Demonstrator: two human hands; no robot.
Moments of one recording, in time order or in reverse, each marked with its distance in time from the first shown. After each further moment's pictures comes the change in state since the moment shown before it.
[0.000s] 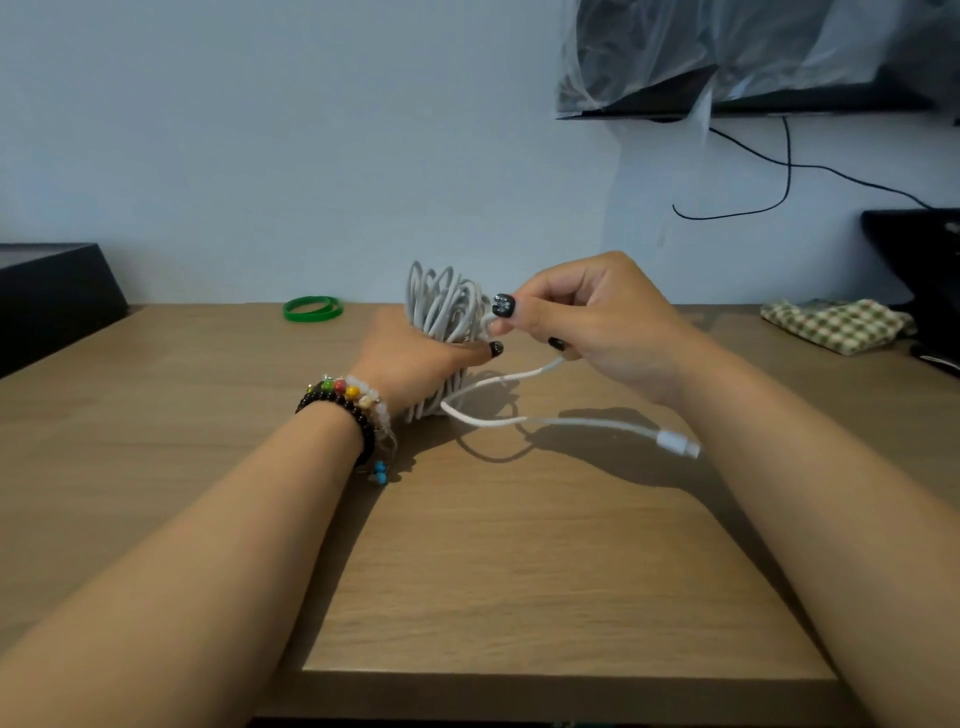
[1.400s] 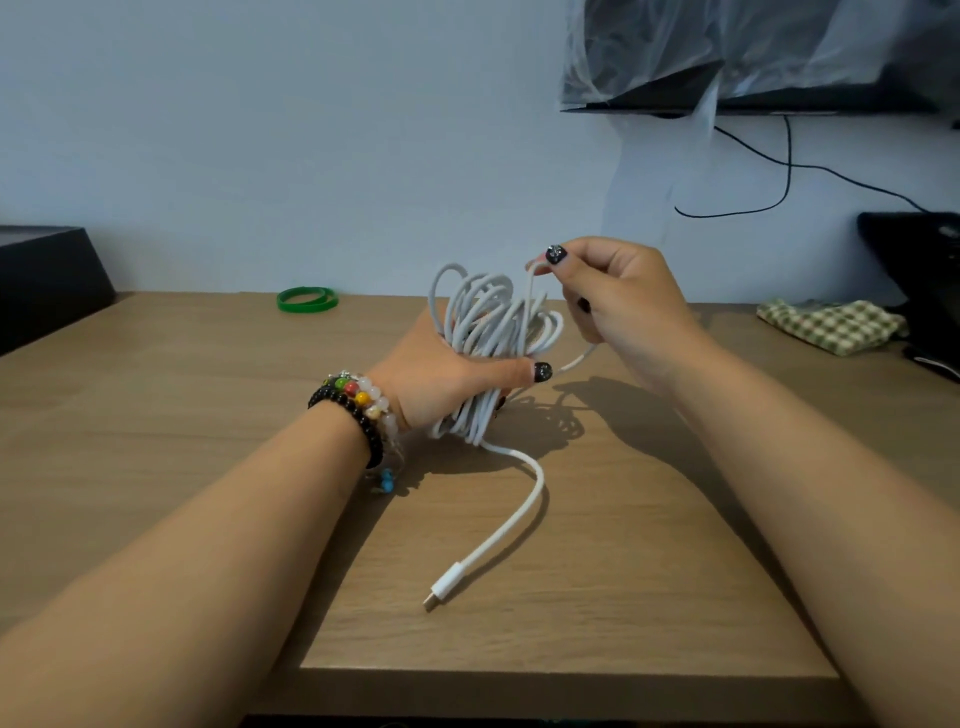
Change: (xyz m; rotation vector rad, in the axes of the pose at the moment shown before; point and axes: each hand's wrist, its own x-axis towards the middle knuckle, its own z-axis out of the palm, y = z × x) left_hand -0.027 0.023 0.002 -0.108 -0.340 0.202; right_hand 0.014 0.024 -0.005 0.108 0.301 0.111
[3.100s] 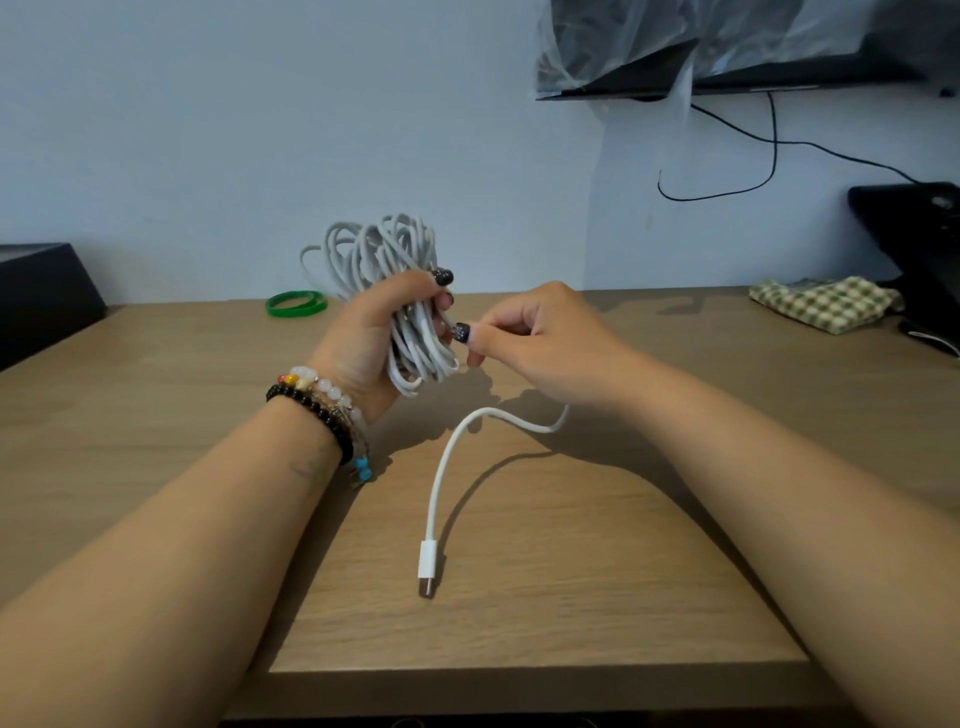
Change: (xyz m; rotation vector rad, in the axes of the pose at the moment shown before) left_hand 0.014 -0.014 -0.014 -0.747 0.230 -0.136; right_hand -0.019 0.001 0.021 -0.370 -0.301 -0.059
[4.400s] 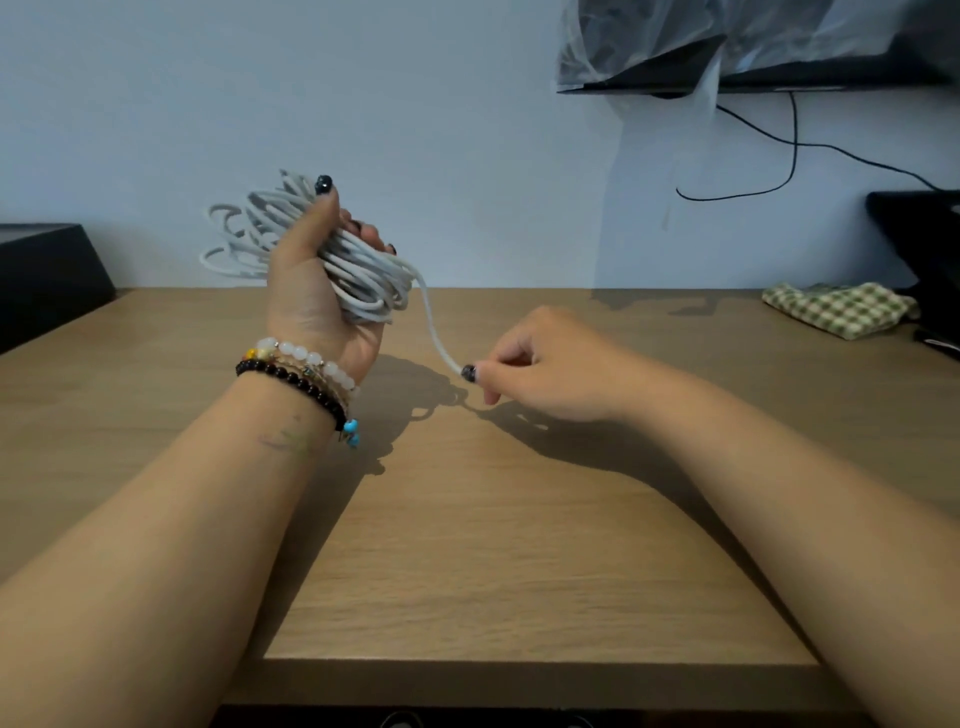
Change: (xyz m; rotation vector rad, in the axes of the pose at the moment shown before) left_hand 0.009 0.028 -0.016 -0.529 0.264 0.176; right_hand -0.003 -0.002 0.008 -0.196 -0.193 0.065
